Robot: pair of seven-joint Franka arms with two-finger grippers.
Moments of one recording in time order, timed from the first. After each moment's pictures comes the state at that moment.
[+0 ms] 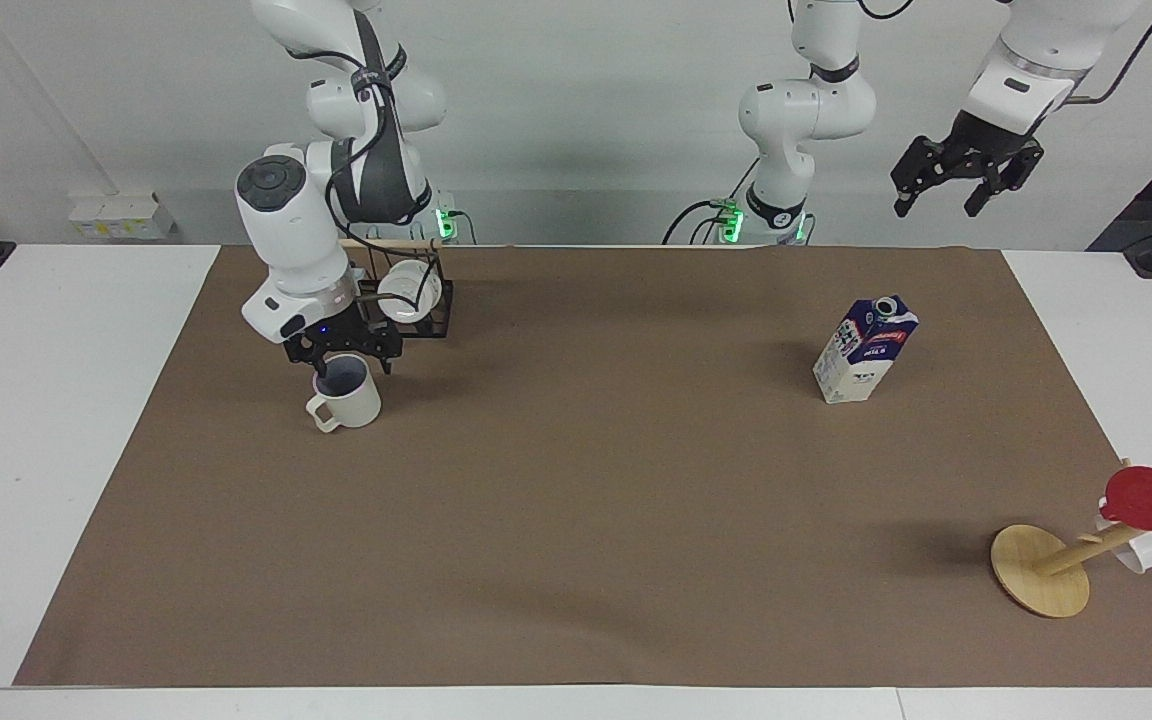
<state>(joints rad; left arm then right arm) -0.01 -0.25 -0.03 -1.86 -0.03 1.57 -0.02 0.14 0.03 -0.07 -2.24 -0.03 2.31 0.02</state>
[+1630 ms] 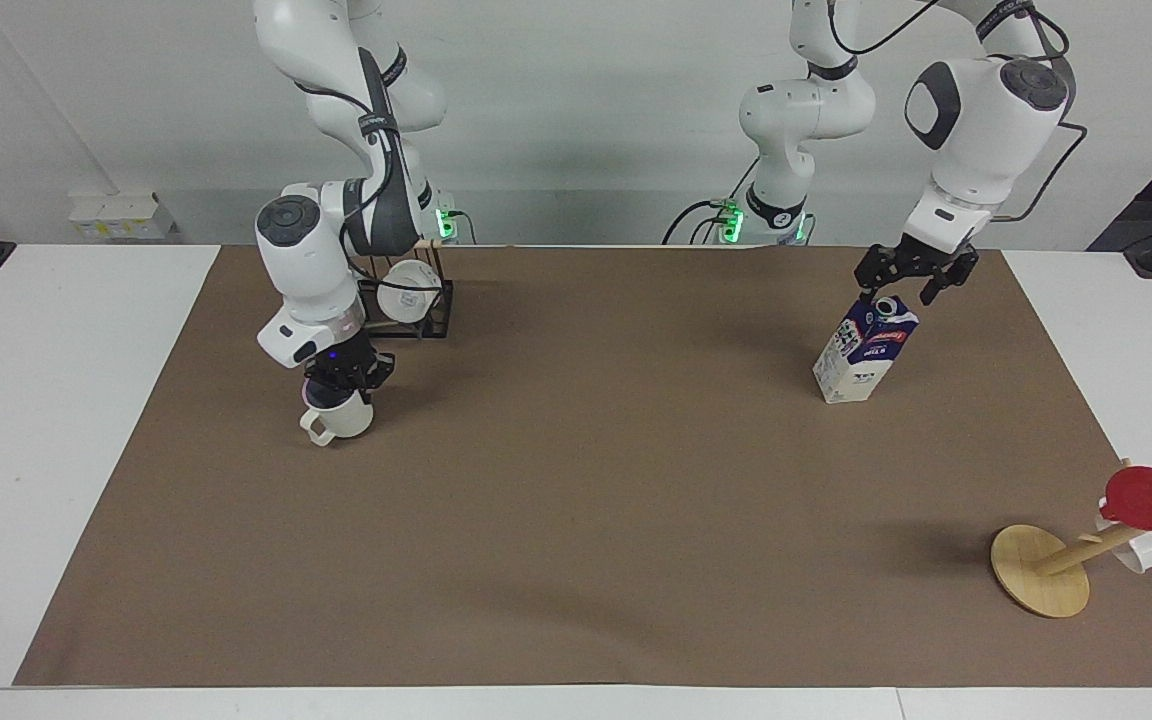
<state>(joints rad) 0.03 -0.31 -0.04 -2.32 -0.03 2.07 0.04 0.18 0.07 -0.07 -2.09 -0.02 2.27 0.24</state>
